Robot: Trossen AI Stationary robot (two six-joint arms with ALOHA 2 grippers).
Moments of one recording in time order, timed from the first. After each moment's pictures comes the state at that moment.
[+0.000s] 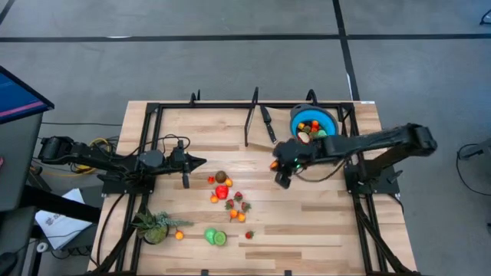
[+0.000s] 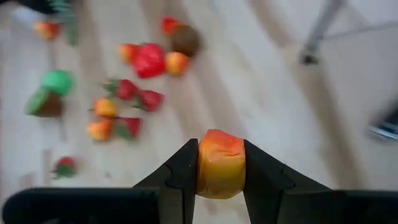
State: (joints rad) left arm -0.03 0.76 0.01 0.61 -0.29 -0.09; right arm 0.07 1.38 1.06 -0.56 0.14 0.44
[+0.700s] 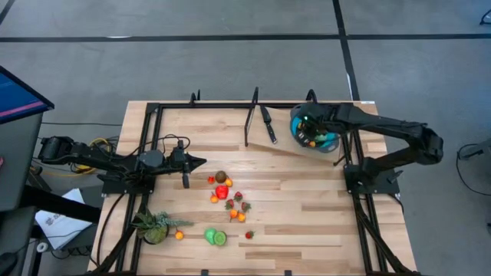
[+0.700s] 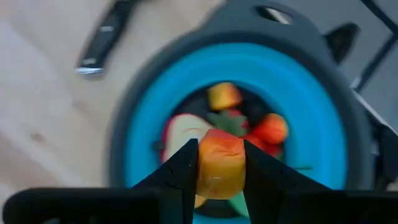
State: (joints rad) left arm -0.03 0.76 0.01 0.61 -0.29 -0.09; right arm -0.40 1.28 1.06 -0.99 0.35 0.33
